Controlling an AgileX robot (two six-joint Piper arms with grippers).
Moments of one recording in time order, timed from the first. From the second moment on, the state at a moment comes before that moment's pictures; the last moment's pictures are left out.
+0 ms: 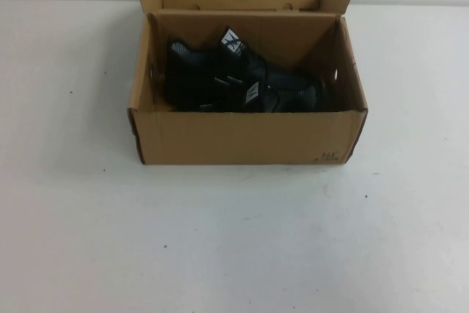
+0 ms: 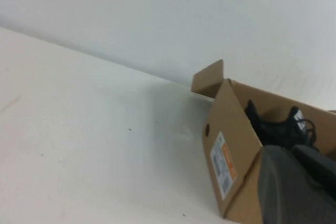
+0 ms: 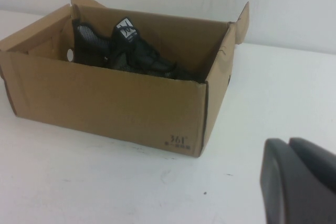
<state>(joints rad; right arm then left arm) 0.42 0.17 -0.29 -0.13 0.35 0.20 -0.12 0.08 -0.26 0.00 0.32 -0.30</state>
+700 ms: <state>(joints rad) 0.42 0.17 -0.29 -0.13 0.35 0.20 -0.17 -0.01 0.02 0.14 0.39 -0.07</state>
